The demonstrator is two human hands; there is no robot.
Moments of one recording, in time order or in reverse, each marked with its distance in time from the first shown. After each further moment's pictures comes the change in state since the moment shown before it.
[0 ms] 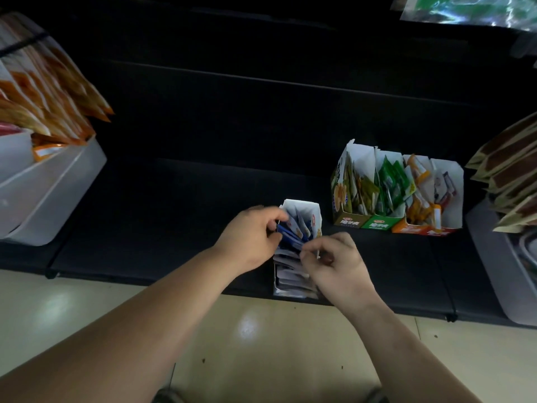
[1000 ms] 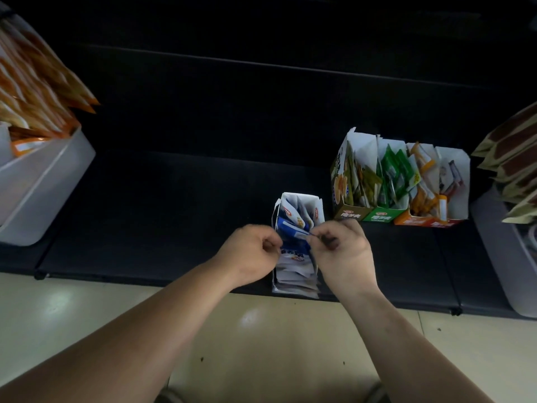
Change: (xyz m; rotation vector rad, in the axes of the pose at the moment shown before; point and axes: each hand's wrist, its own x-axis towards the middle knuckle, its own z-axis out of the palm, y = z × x) left_hand -0.006 -0.016 0.027 -0.123 -0.145 -0.209; right_hand 0.019 0.011 0.008 -0.128 0.214 -0.067
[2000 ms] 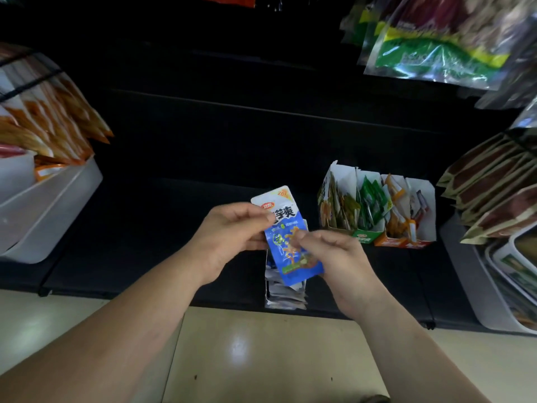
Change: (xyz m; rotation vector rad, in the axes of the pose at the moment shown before) left_hand -0.042 0.067 -0.072 -0.775 0.053 0.026; right_hand -0.011 -0.090 -0.058 0.709 -0.291 0.375
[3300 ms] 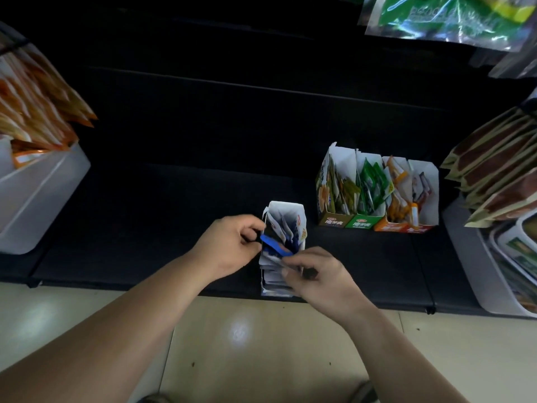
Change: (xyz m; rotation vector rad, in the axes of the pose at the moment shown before) left_hand 0.026 -0.070 -0.011 0.792 -0.022 0.110; right_hand 0.019 0.090 -0.034 -0.666 -0.101 -0.203
